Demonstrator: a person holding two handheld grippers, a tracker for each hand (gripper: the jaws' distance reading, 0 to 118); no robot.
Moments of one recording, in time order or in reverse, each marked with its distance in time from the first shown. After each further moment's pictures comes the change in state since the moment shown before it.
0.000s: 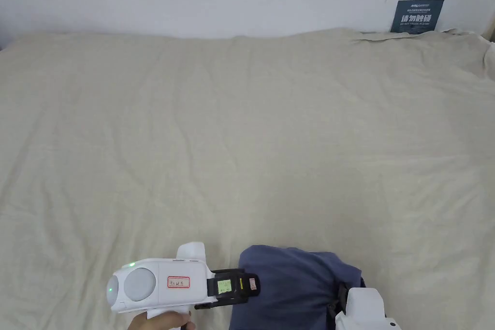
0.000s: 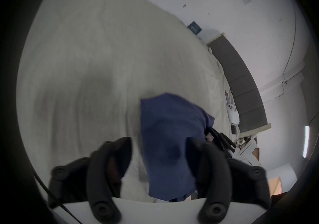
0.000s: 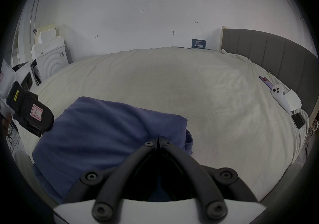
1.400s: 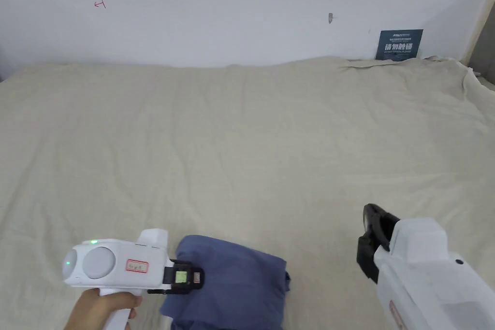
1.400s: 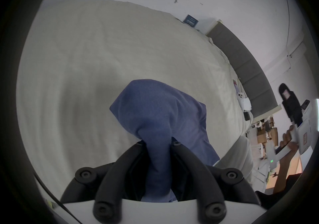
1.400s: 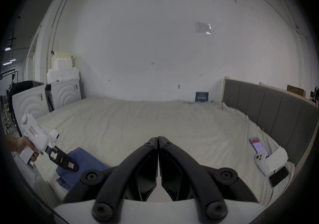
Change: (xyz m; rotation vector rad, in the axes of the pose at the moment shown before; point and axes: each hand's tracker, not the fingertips) left arm -0.018 0.044 0.076 0.038 0.172 -0.201; right arm 0.022 0.154 0.121 0.389 0.060 0.070
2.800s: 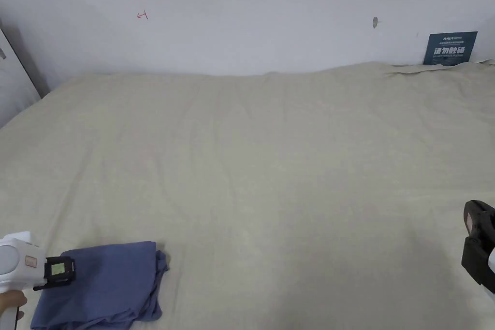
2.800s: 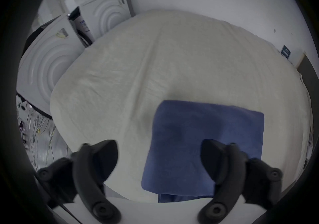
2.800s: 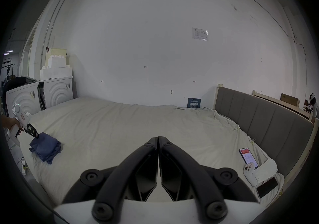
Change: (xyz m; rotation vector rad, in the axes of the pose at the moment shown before) left arm -0.193 0.025 0.137 0.144 0.793 0.286; right arm 0.017 0.019 -0.014 -0.001 -0.070 0.048
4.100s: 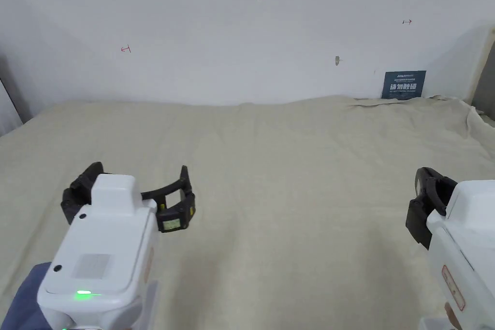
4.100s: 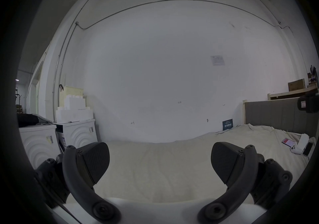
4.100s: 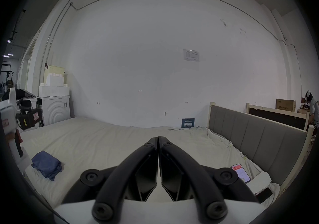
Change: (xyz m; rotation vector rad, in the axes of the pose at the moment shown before) left arm 0.216 -0.115 0.240 1.175 -0.293 -0.176; right arm 0.011 0.058 0.047 0.179 -0.041 -0.032
